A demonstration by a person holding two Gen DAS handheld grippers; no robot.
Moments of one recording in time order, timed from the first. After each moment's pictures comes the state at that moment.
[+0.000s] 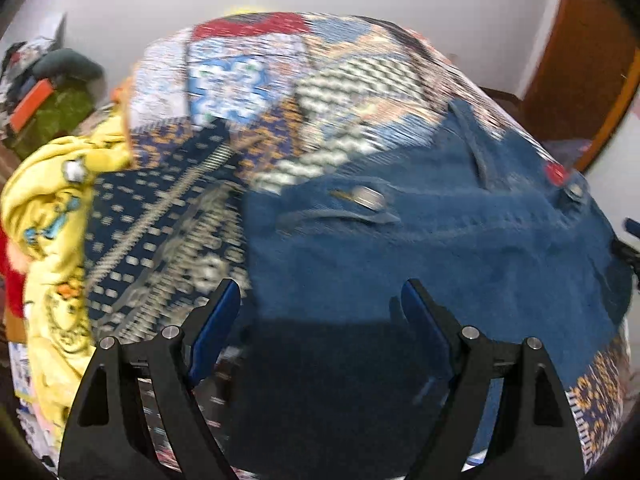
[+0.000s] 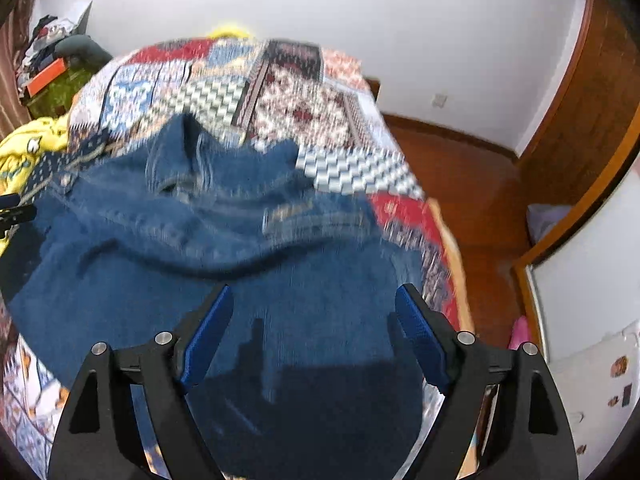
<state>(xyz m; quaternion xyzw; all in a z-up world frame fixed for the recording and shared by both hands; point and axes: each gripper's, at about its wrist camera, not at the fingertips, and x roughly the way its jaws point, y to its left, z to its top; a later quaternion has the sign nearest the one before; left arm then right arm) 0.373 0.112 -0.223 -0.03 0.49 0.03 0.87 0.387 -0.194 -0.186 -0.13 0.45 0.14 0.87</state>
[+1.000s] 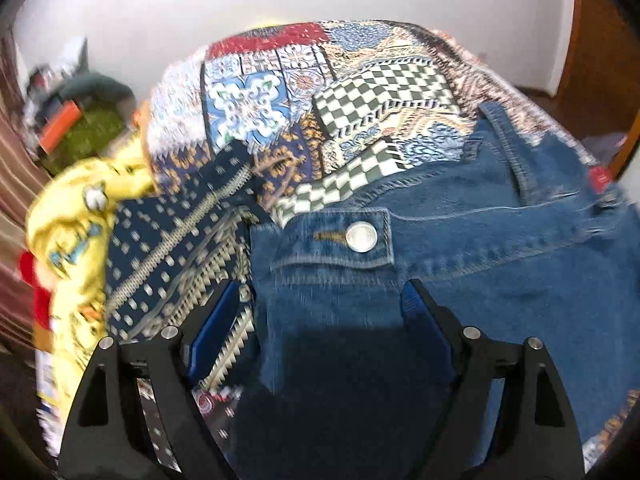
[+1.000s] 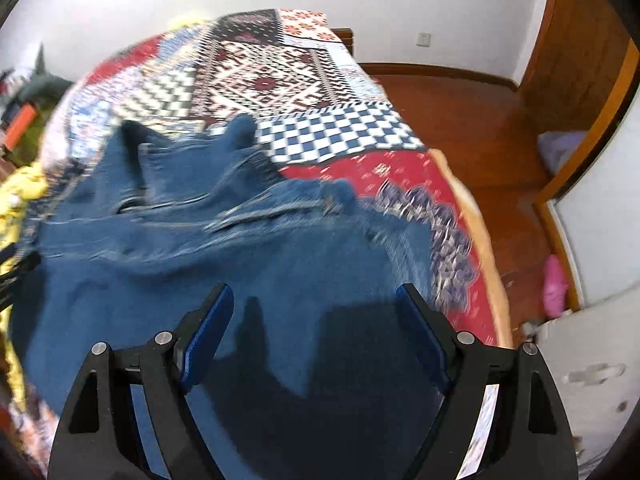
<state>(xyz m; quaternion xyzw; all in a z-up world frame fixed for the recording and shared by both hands) 0.401 0.118 -0.226 0.00 0.48 0.10 0.87 0.434 -0.221 -0.203 -0.02 0.50 0.12 0.86</state>
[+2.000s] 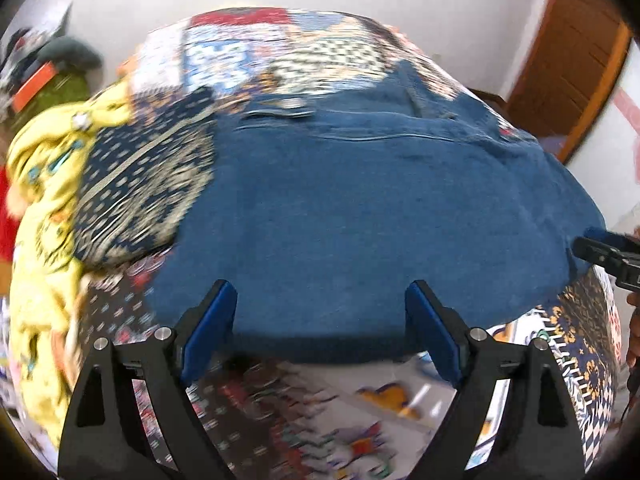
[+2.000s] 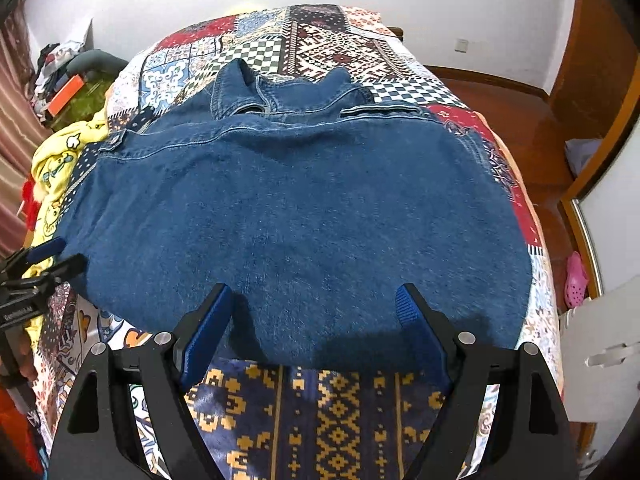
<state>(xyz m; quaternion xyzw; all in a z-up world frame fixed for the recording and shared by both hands) 0.282 0.092 -0.226 -0.06 0.48 0.03 0.87 0.334 -0.183 -0.210 -0.03 0.50 0.17 0.85</state>
